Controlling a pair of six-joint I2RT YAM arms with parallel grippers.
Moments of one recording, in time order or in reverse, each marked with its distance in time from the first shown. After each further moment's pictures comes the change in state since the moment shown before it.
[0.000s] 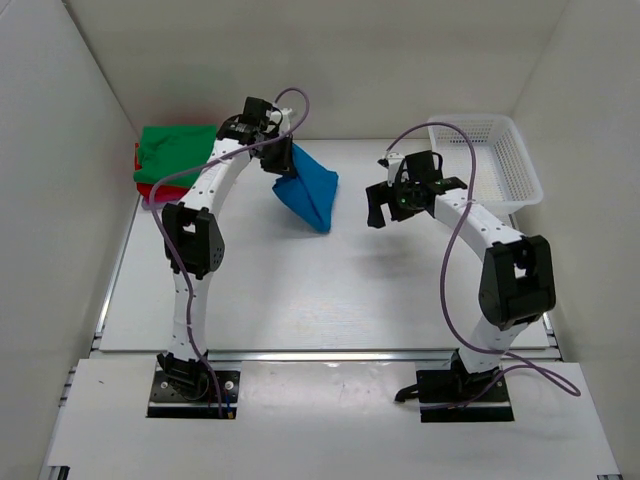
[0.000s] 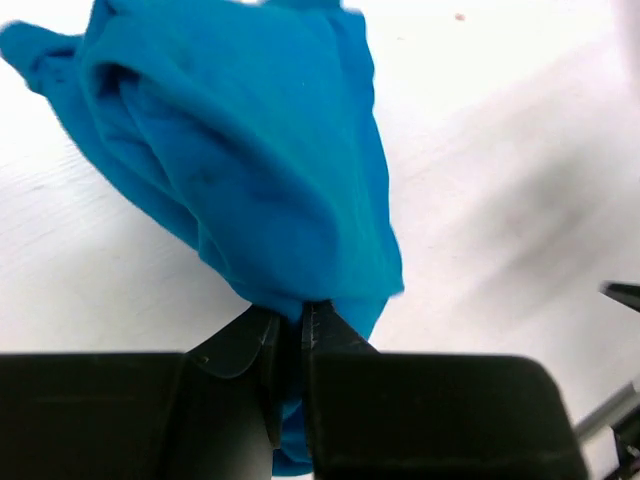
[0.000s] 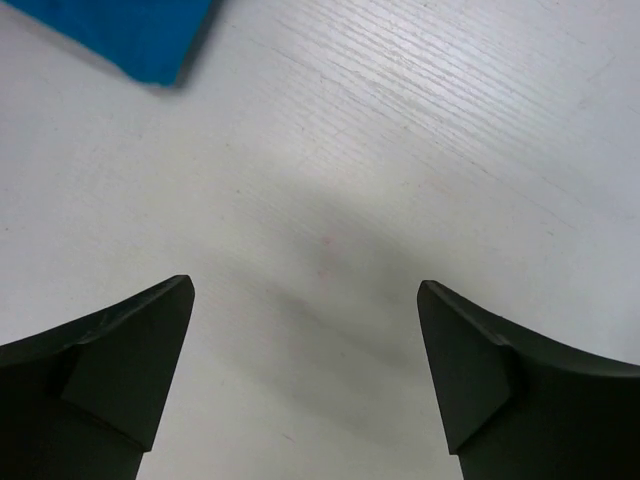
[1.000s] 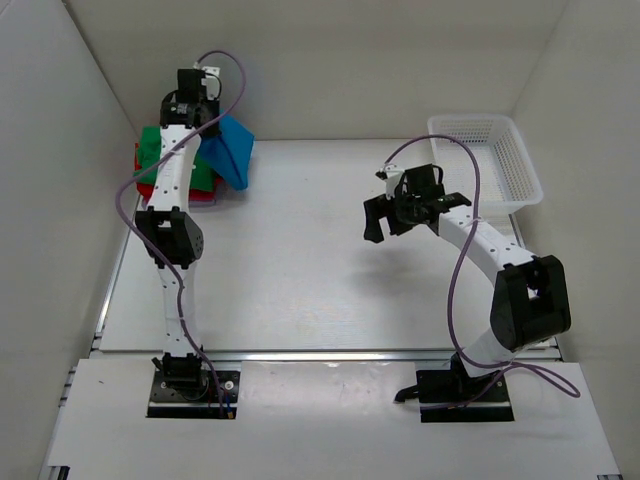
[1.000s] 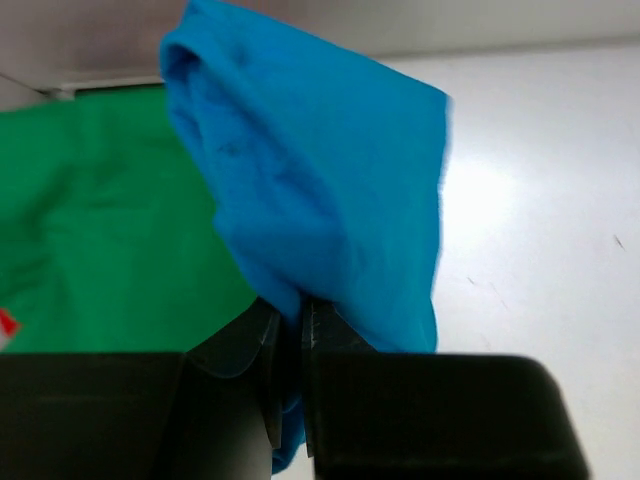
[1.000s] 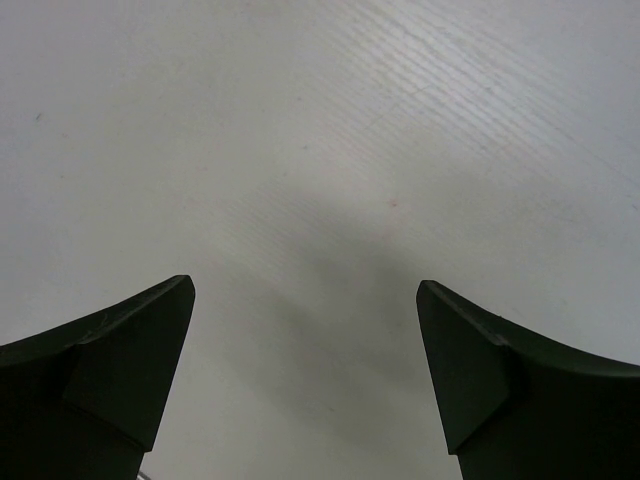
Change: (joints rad) left arm 0.233 0.103 0.358 -0.035 -0.466 0.162; right arm 0.029 -0.154 -0.154 0.037 -0.040 0.013
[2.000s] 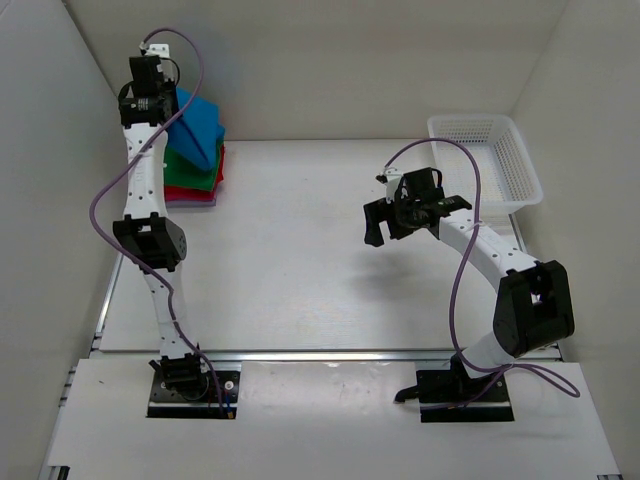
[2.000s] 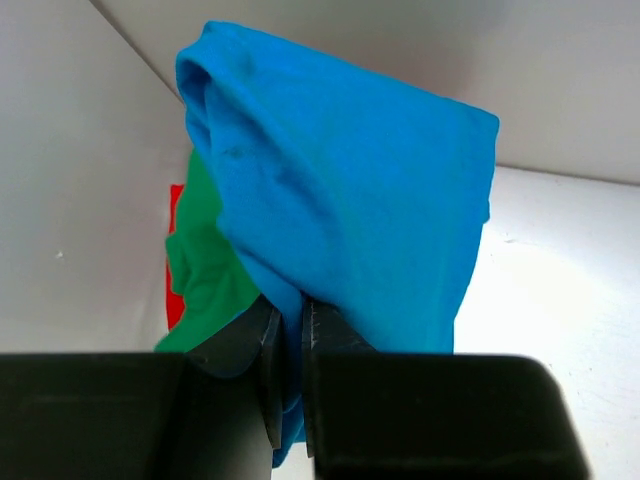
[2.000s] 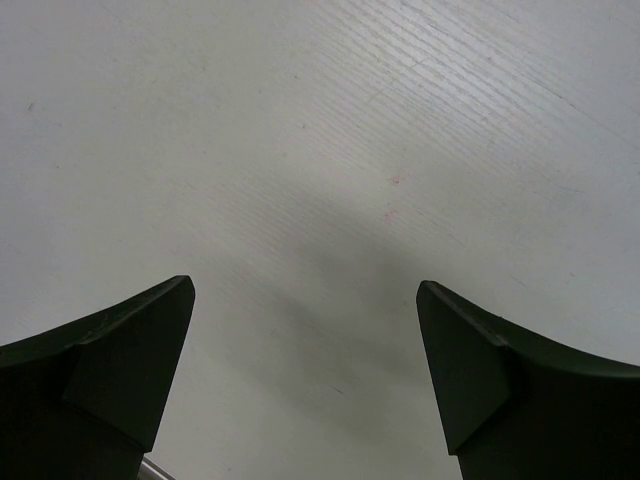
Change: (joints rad) left arm 0.158 -0.076 0.055 0.085 -0.061 -0.010; right arm 0.030 -0.039 -0.031 -0.028 0.039 0.032
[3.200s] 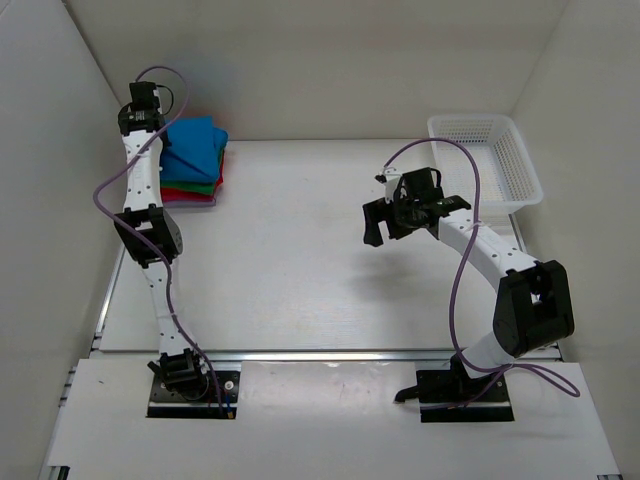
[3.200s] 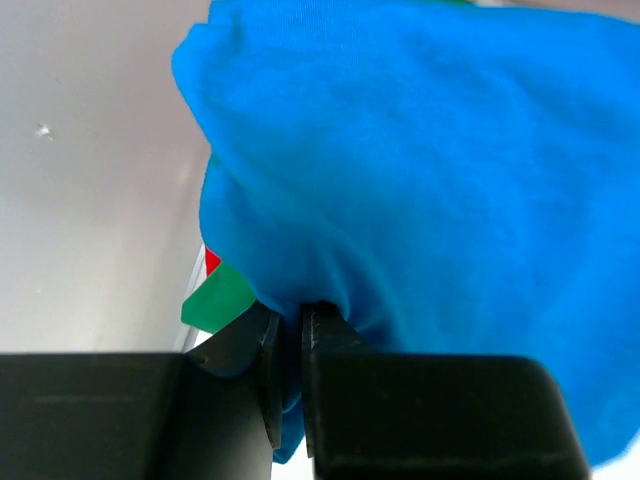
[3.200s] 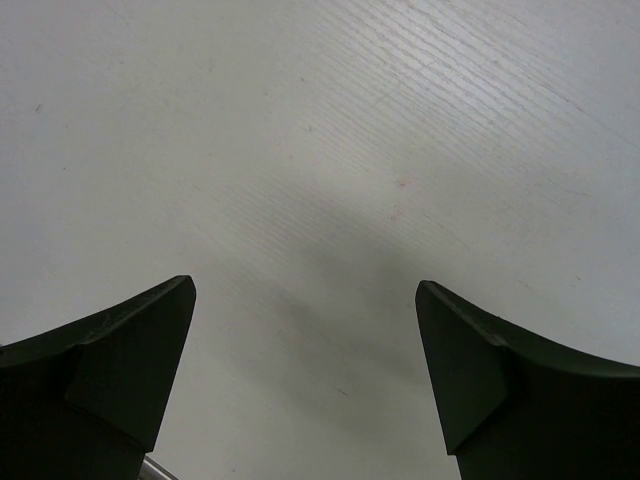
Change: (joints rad) left arm 0.074 0.166 0.008 -0.138 -0.159 -0.054; right arm 0.005 0.000 0.000 0.005 -0.003 0.008
